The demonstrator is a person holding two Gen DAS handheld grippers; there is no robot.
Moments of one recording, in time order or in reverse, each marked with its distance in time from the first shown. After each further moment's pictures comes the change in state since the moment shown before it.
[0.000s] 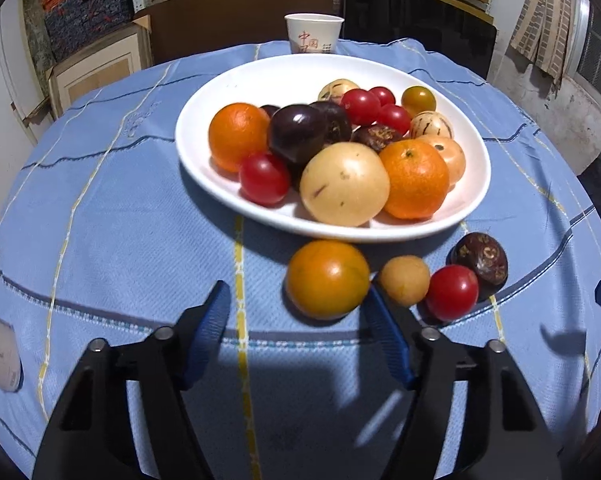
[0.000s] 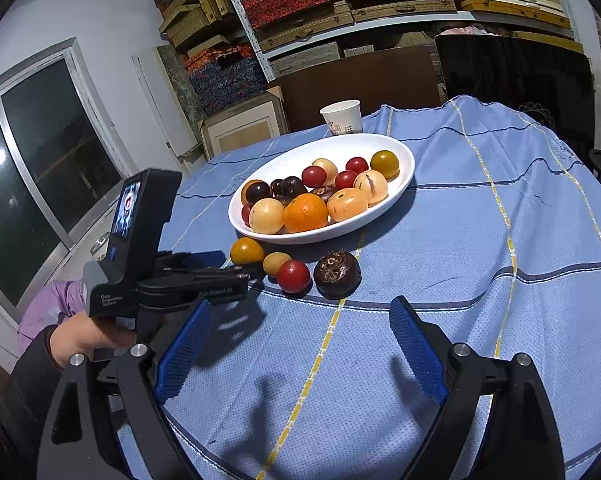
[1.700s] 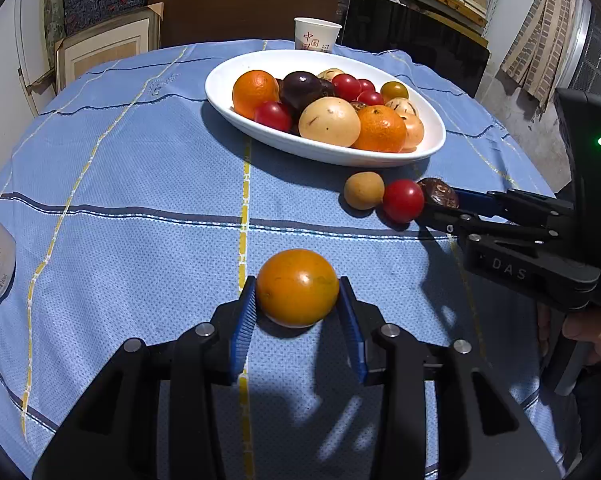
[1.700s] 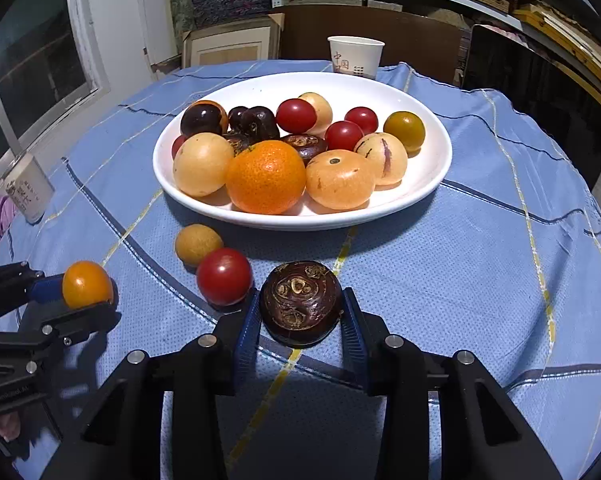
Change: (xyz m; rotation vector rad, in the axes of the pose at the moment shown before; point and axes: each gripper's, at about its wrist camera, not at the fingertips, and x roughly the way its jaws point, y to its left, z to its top) left arm -0.046 0.011 -0.067 -0.089 -0.026 -0.082; right arm 0.111 0.000 0.028 -0.232 0.237 -0.195
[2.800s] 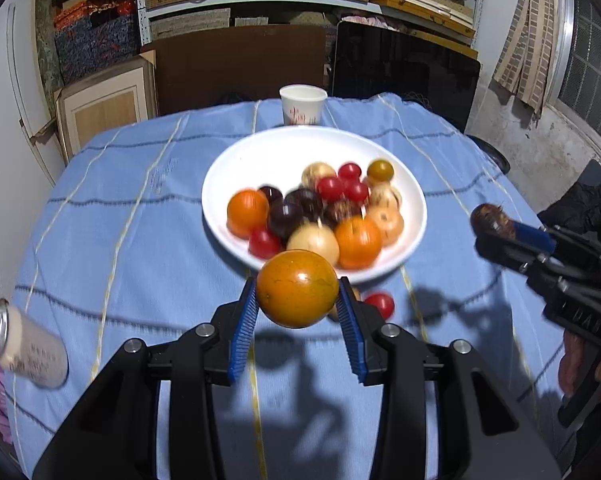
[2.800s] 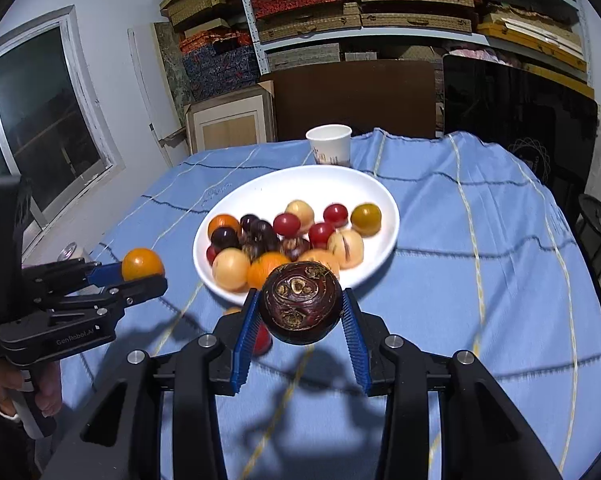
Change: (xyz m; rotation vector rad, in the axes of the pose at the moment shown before) left arm -0.043 -0.021 0.085 0.077 -0.095 0.046; right arm -0.089 -0.030 0.027 0.121 -0.202 0.080
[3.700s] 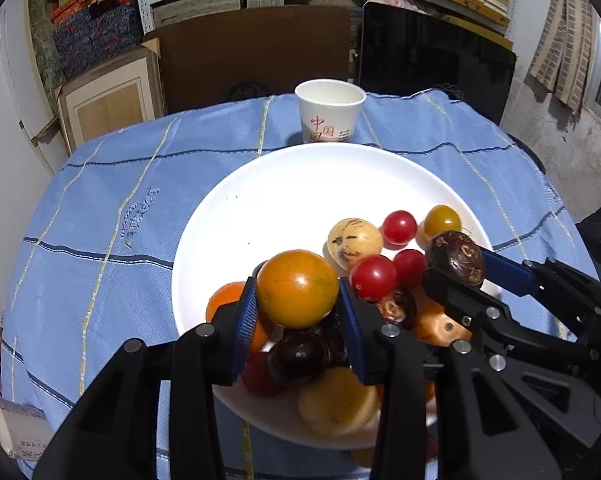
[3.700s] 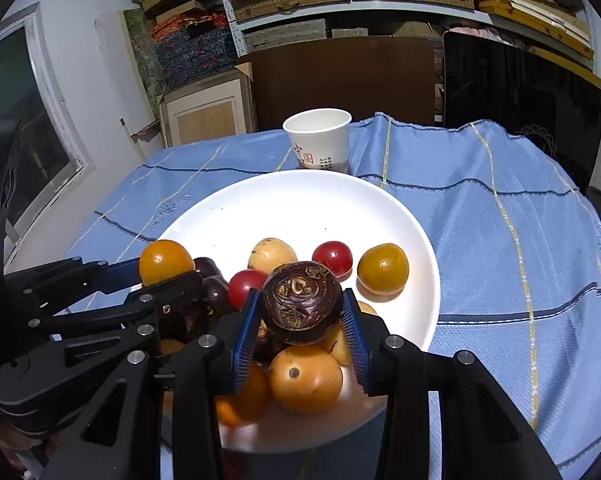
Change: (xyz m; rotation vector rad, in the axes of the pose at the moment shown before) left arm 0.116 0.000 0.082 -0.025 0.078 0.086; right arm 0.117 -0.011 0.050 0.052 0.067 -0.047
